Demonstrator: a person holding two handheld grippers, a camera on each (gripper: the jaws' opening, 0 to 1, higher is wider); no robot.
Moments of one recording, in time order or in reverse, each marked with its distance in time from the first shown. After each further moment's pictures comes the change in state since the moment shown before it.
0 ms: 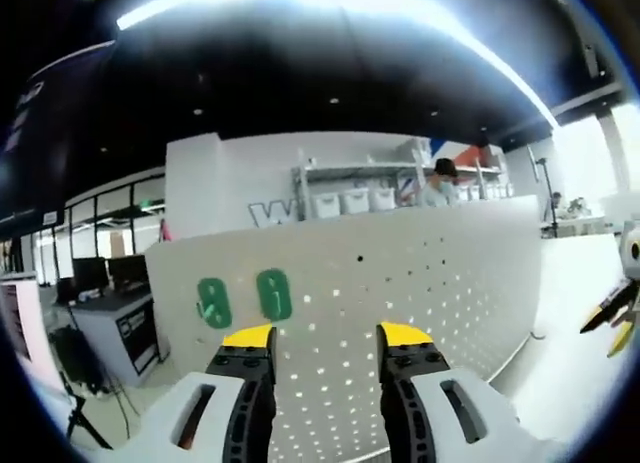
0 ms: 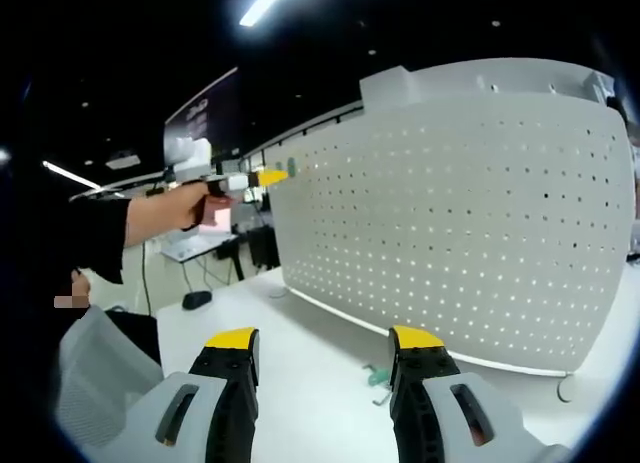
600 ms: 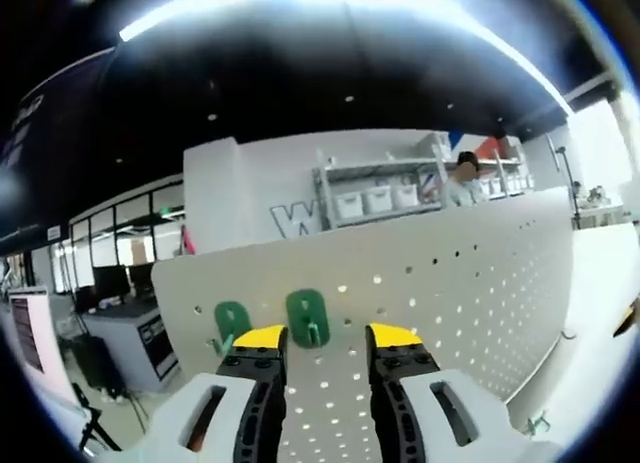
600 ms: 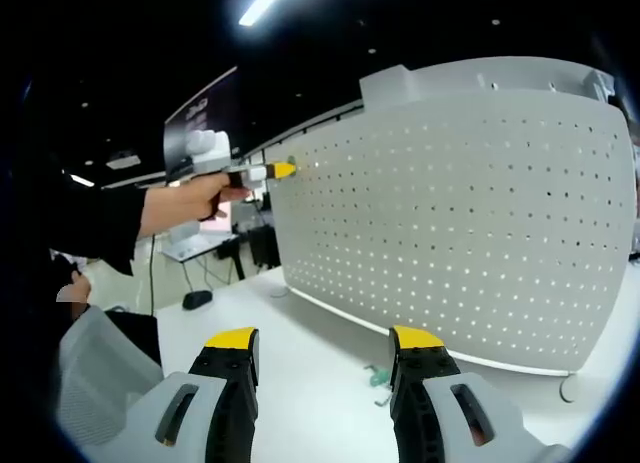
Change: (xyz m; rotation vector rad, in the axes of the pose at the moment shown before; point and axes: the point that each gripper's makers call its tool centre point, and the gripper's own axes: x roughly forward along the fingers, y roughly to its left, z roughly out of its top) left arm 0.036 0.031 0.011 0.035 -0.006 0.106; right arm 0.004 0.002 0.000 0.000 0.005 0.004
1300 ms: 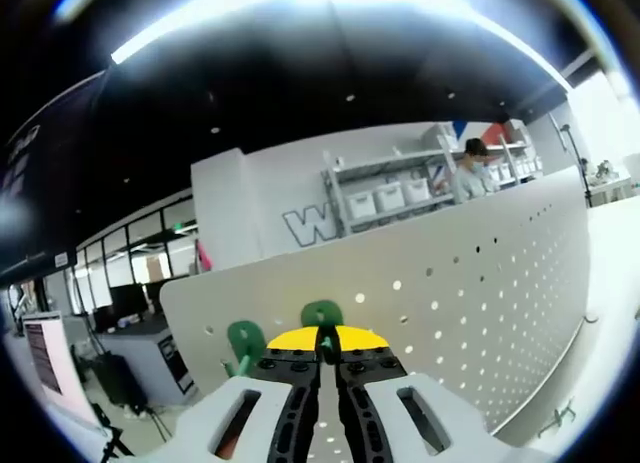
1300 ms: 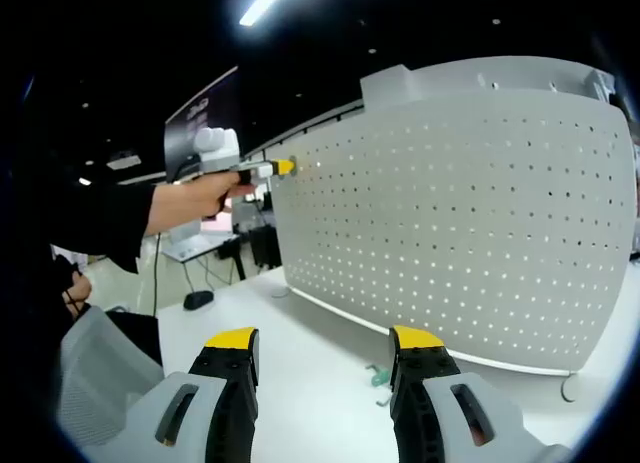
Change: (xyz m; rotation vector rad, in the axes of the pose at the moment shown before) left arm 0.013 0.013 0.007 0.087 -0.013 0.067; right arm 0.000 0.001 0.000 0.004 -0.002 0.003
